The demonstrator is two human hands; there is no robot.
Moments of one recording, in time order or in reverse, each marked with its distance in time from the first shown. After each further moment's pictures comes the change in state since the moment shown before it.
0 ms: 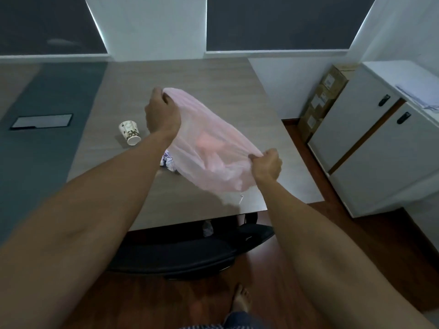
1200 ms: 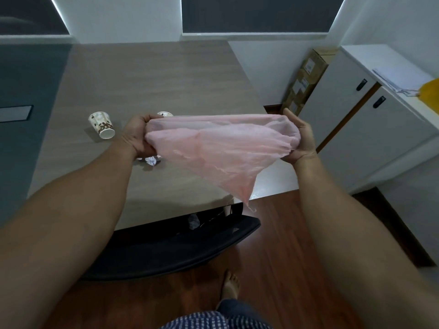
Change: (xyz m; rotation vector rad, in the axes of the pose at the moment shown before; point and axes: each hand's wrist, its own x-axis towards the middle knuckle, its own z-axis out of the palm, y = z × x) left_hand -0.005 -0.051 0.001 -0.788 -0.947 -0.927; right_hand 0.040 -0.007 -0.128 1.087 -0.858 0.301
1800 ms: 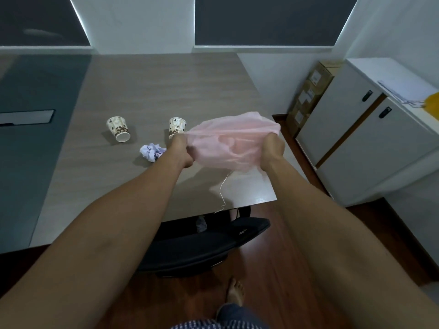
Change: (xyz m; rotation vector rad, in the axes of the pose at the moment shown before) left_hand 0.010 -0.048 0.049 -0.179 0.371 0.092; right_hand 0.041 0.067 0.062 -0.399 0.759 -0.182
